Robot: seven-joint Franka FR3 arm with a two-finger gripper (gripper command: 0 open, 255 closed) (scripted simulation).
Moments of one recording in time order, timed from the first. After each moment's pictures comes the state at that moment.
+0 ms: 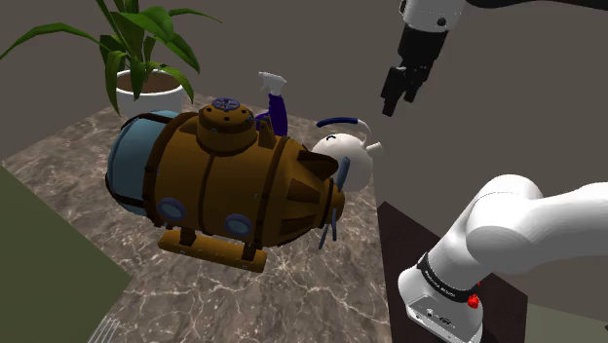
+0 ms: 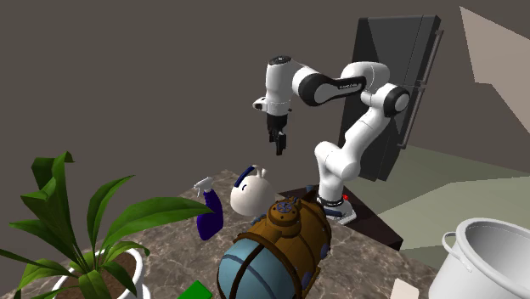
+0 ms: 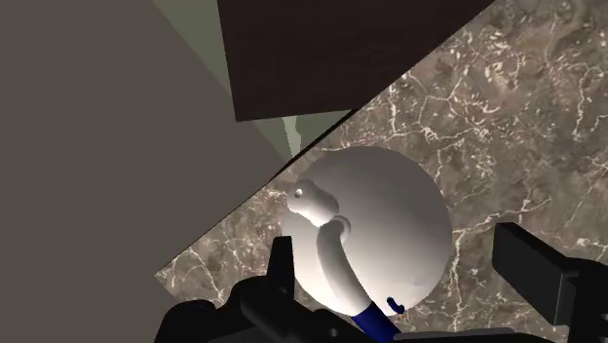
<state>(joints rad) 0.00 -0.81 0.05 -2.36 -0.12 1.52 0.08</state>
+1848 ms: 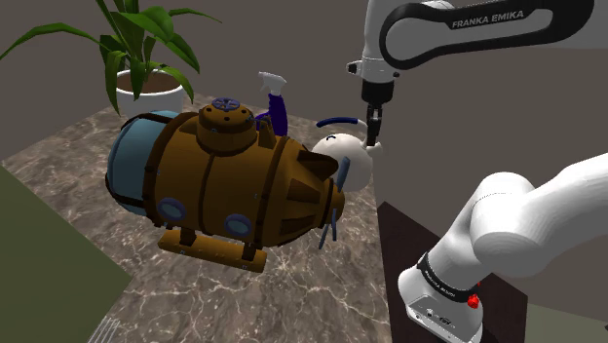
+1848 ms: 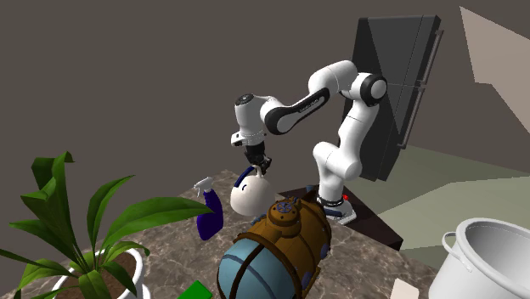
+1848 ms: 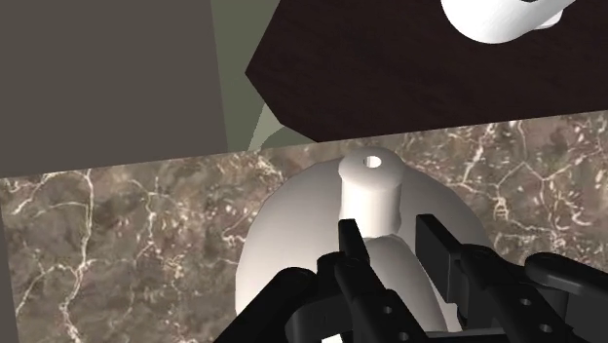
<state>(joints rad) 0.12 -0.52 -0.19 -2.45 -0.22 1.74 -0.51</state>
